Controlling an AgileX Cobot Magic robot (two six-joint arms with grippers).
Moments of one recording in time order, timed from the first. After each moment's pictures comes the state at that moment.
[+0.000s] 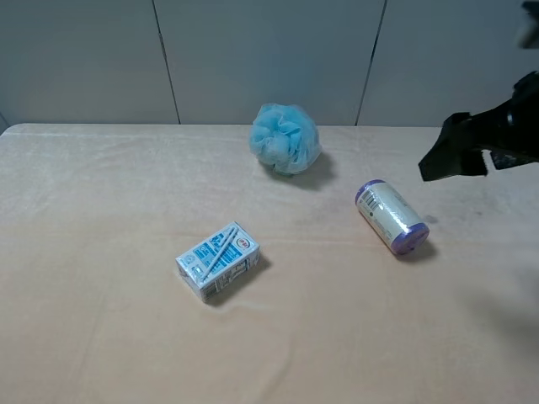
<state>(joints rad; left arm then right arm) 0.05 -0.01 -0.50 0.02 1.05 -0.05 0.26 1.07 -0.87 0.16 0.86 -0.09</state>
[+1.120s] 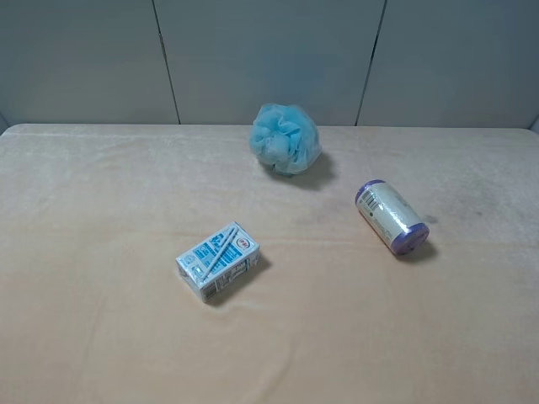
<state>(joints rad) 0.05 -0.01 -0.50 0.02 1.05 -0.05 0.26 0.11 -0.54 0.02 1.13 0.06</state>
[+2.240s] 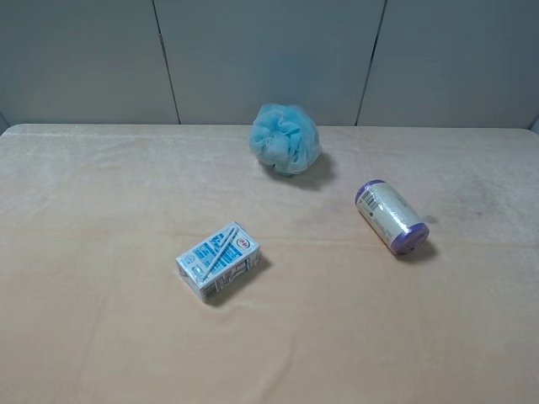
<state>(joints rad) 0.05 -0.01 -0.50 0.02 1.05 -0.05 -0.04 0.00 -0.49 0.00 1.02 0.07</state>
